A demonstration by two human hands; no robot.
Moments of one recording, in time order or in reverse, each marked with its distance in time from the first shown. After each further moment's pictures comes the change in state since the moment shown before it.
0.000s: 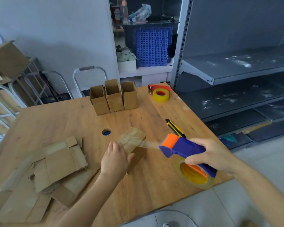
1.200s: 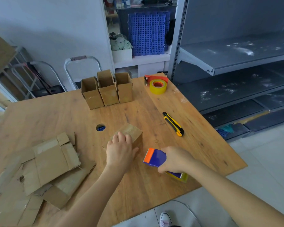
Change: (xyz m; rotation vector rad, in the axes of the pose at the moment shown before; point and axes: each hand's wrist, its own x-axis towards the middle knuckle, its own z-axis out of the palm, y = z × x) left_hand 0.026 0.032 0.005 0.225 0.057 0.076; right_hand 0.087 0.048 0.075 -0.679 -0.095 0.191
